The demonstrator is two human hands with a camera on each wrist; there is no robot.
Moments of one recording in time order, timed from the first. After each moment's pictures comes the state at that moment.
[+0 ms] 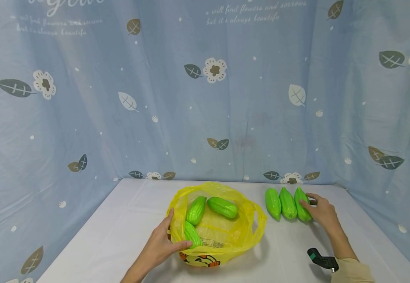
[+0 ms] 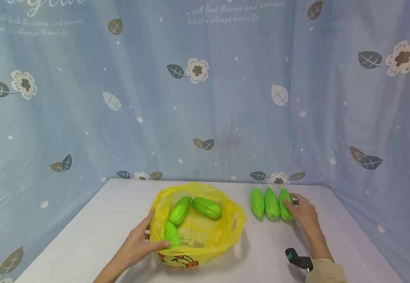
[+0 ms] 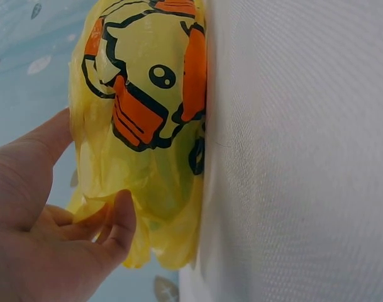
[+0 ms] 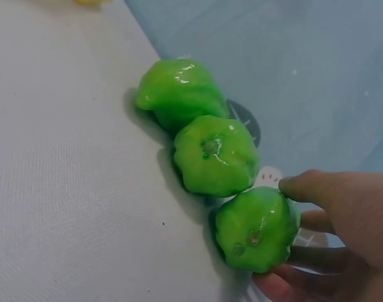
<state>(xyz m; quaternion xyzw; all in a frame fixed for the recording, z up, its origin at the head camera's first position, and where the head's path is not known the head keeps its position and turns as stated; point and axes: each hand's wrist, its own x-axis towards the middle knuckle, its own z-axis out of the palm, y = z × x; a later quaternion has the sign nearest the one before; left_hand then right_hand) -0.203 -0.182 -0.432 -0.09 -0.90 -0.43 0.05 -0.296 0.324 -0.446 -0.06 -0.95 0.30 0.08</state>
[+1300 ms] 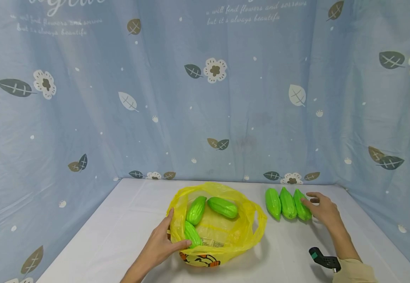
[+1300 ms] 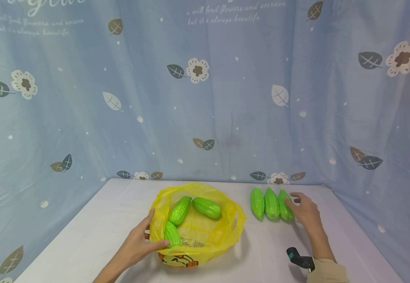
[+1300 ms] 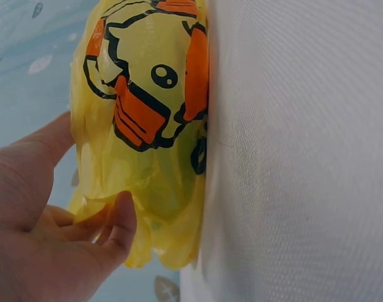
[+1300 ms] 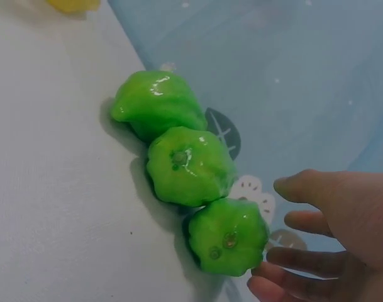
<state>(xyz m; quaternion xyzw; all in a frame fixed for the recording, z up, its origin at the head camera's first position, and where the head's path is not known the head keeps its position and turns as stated) -0.203 -0.183 -0.432 -0.09 -0.90 -0.42 0.05 -0.287 0.322 -0.429 -0.06 -0.95 0.31 0.07</state>
